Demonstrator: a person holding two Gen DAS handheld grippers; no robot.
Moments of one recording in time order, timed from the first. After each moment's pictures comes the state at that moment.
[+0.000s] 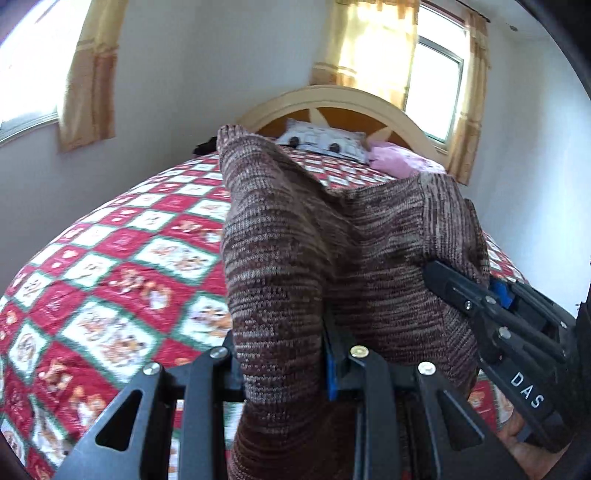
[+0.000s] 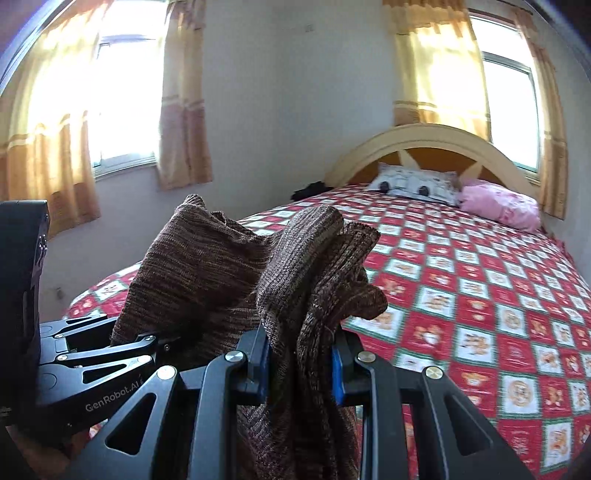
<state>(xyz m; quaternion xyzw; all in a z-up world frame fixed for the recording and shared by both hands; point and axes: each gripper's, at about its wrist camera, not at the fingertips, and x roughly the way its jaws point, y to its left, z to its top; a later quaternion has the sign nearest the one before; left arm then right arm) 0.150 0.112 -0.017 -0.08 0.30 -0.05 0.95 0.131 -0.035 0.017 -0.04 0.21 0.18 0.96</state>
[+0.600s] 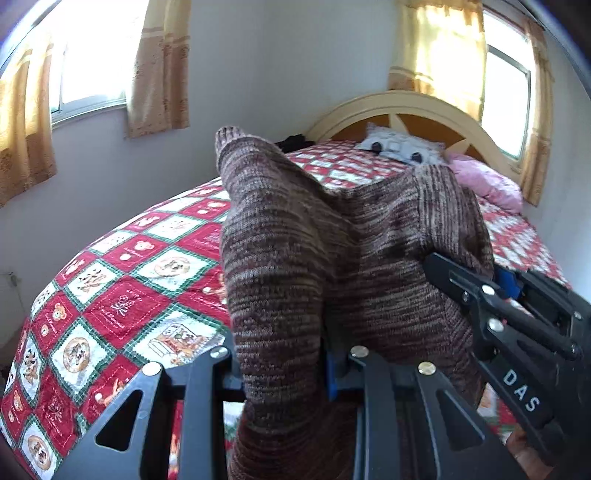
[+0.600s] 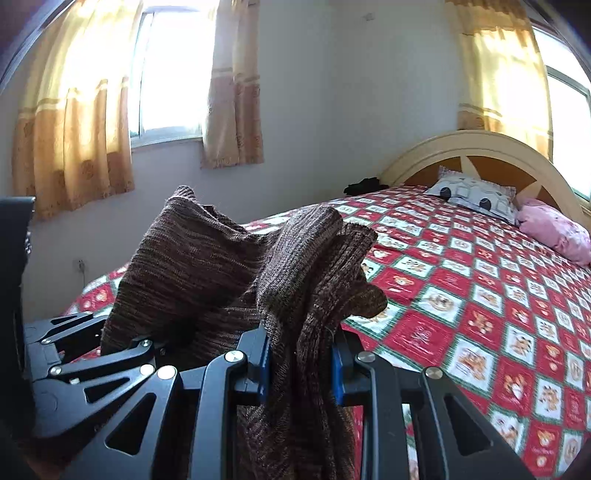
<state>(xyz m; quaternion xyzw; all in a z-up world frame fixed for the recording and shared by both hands) 0.191 0.198 -0.051 -0.08 0.31 0.09 0.94 0.223 0.080 -0.018 -0.09 0.23 0.26 0.93</state>
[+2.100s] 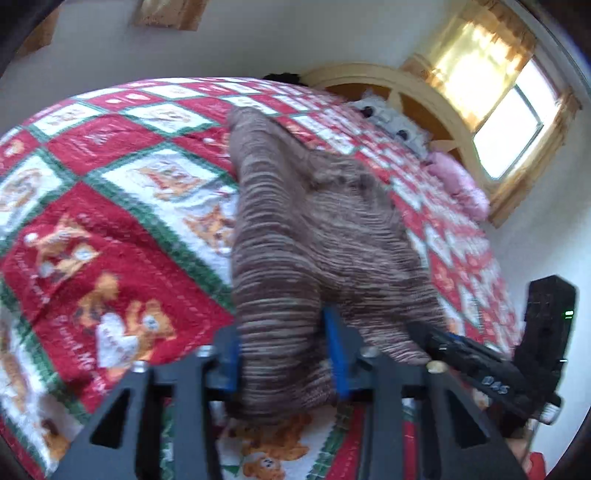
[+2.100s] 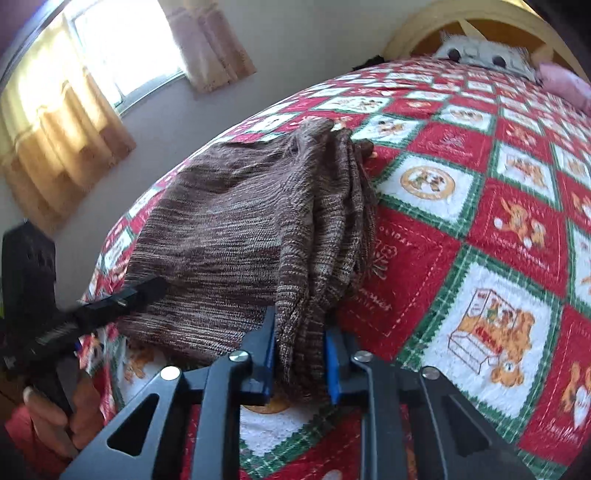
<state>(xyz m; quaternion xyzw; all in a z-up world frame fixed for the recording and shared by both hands) 0.139 0.230 -0.125 -0.25 0.39 -0.01 0.88 0.204 0.017 -0.125 0.03 0.44 0.30 0.84</state>
